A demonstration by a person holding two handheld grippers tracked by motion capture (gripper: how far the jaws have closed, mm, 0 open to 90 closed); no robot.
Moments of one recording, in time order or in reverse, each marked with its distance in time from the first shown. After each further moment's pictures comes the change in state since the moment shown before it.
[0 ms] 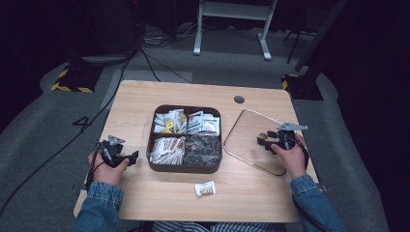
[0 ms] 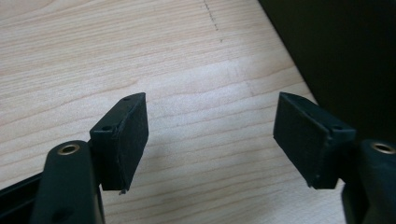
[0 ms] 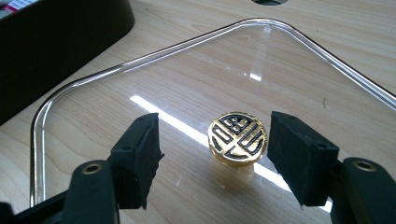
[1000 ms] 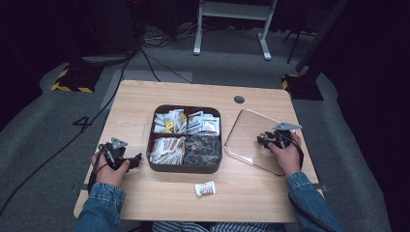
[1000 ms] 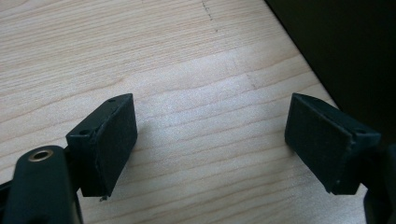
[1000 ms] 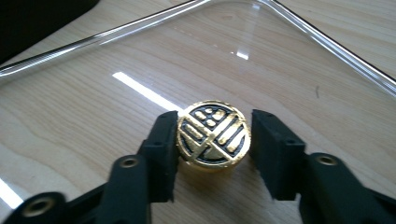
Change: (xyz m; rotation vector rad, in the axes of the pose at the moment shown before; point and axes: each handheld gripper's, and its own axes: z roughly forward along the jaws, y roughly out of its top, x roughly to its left) left arm -0.001 -0.009 0.013 -0.024 -0.008 0.044; right arm -0.009 -0.007 0.021 0.048 -0.053 -0.029
